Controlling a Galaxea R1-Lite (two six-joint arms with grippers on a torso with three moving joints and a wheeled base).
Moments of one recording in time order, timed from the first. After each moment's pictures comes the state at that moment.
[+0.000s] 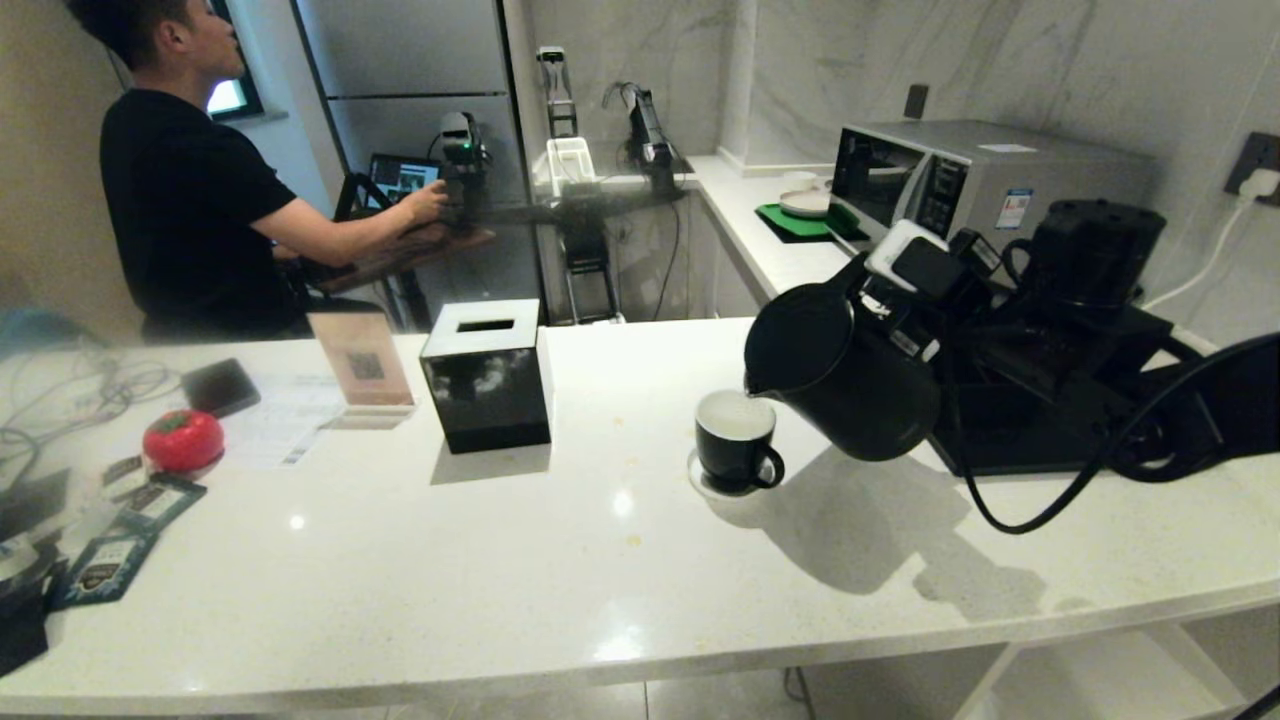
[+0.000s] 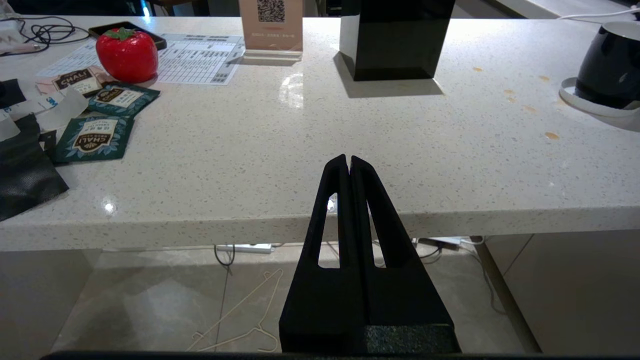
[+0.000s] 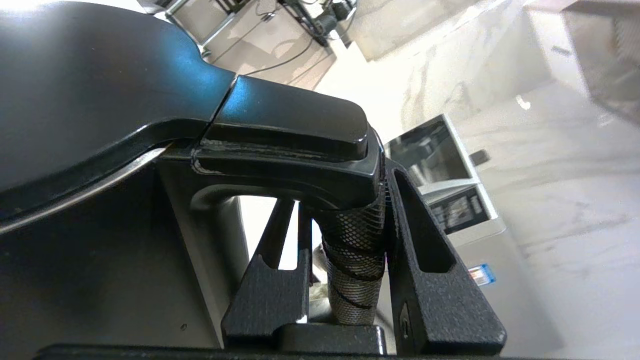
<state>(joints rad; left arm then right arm) 0.00 0.00 0.00 0.00 0.02 -0.04 0.27 1.87 -1.08 -0.89 0.03 -0.93</state>
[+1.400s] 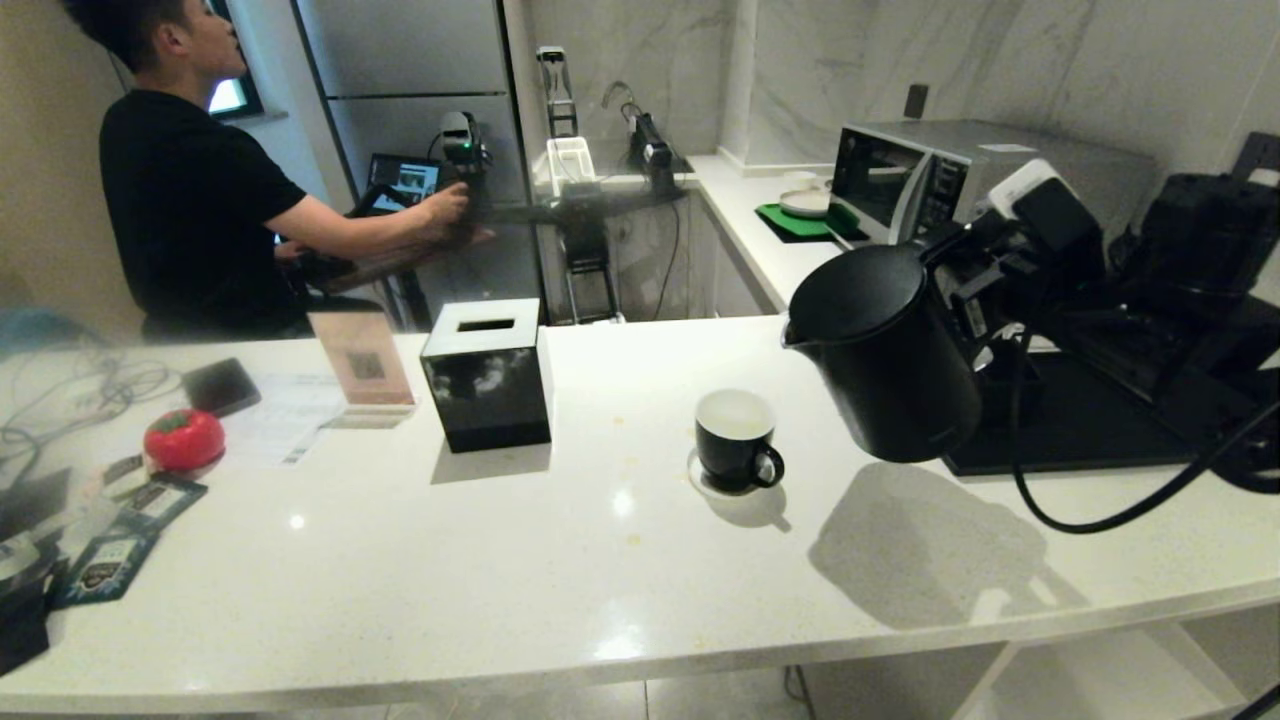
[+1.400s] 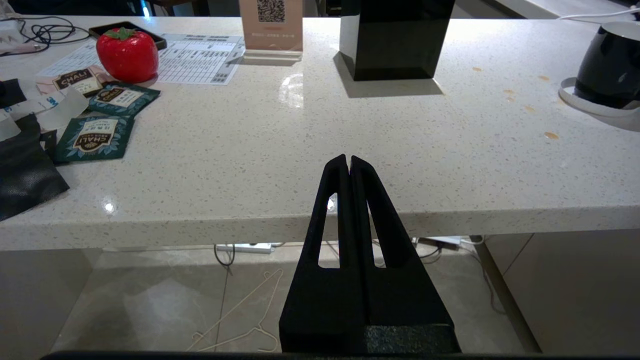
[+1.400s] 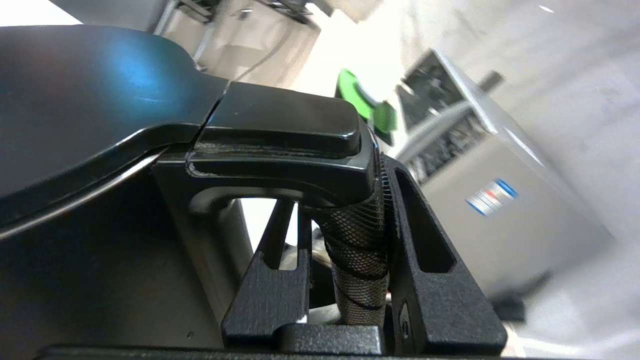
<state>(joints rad) 0.00 0.00 0.00 0.00 0.02 -0.04 0.18 1.73 -0.99 -0.87 -0.01 -0.62</state>
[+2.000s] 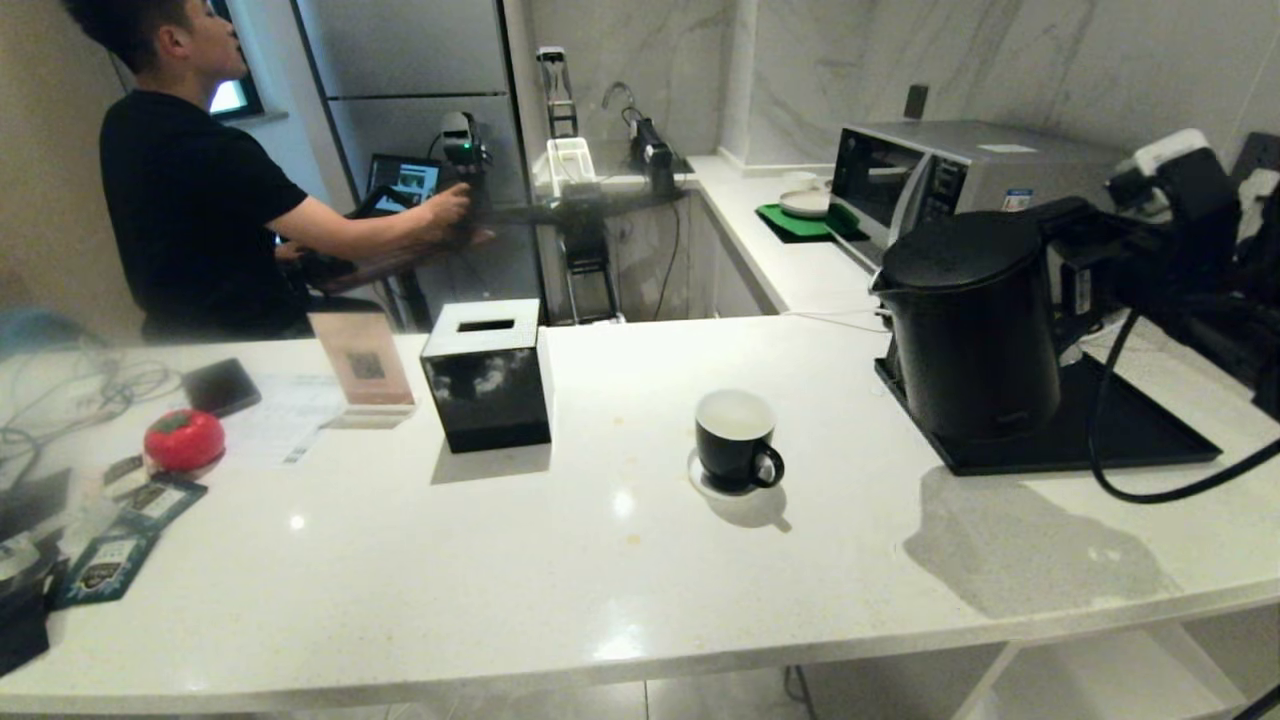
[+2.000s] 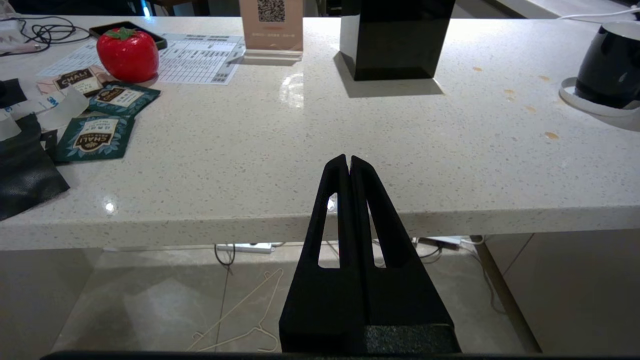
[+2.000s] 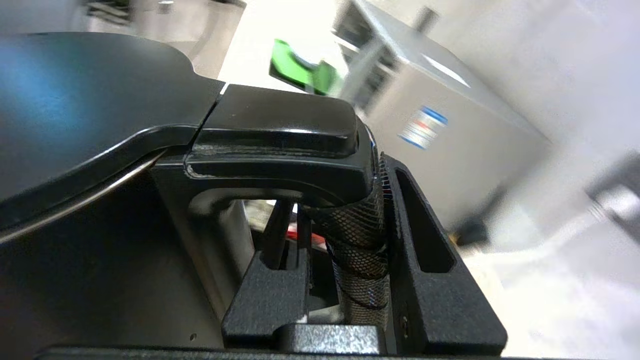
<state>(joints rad) 0.00 0.00 0.00 0.00 0.02 -0.04 -0.03 1.67 -0.96 -0.88 -0.01 -0.45</state>
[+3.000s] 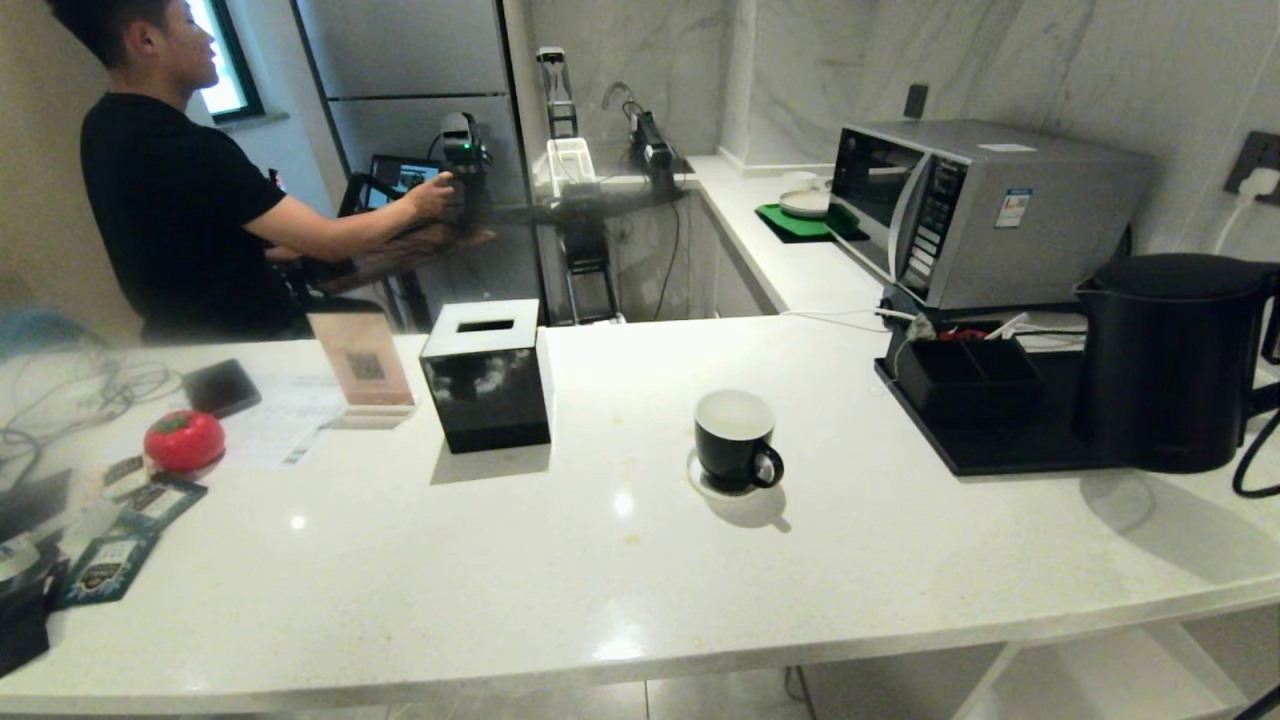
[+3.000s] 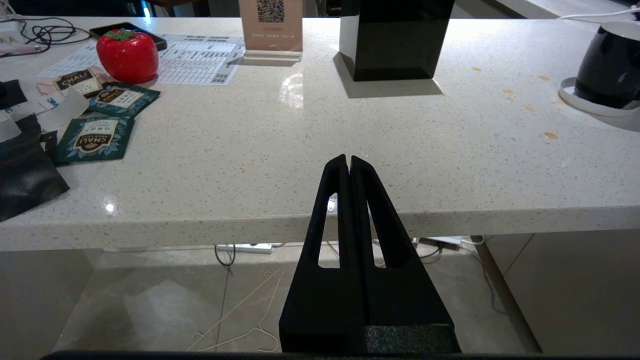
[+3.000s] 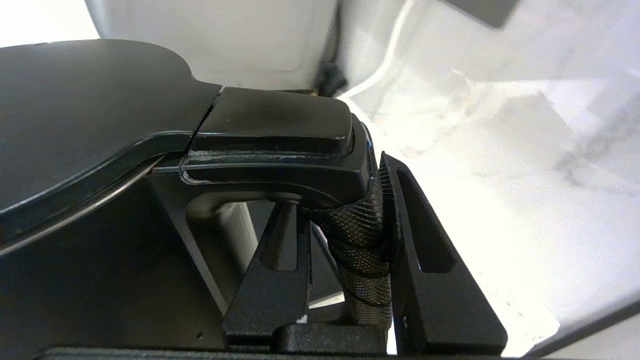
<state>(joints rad) 0.00 0.00 0.00 0.00 0.02 -0.04 -0.48 1.75 -0.90 -0.91 0.00 -0.23</state>
